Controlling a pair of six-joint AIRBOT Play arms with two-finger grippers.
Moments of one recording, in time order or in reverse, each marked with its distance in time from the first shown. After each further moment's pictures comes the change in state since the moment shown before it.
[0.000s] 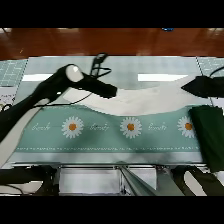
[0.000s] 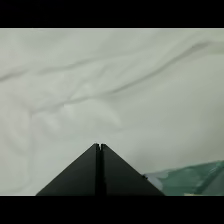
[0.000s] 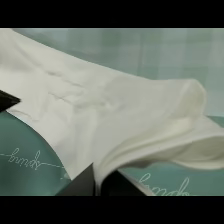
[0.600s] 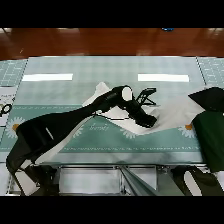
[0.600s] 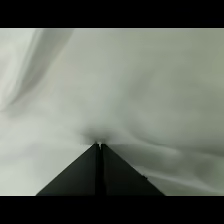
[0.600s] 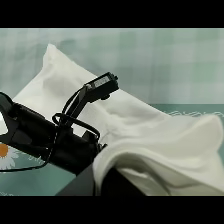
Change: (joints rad) left arm -0.309 -0.348 0.294 -0.191 -0.177 -0.039; right arm 0.000 0.214 -0.047 0.015 0.047 0.094
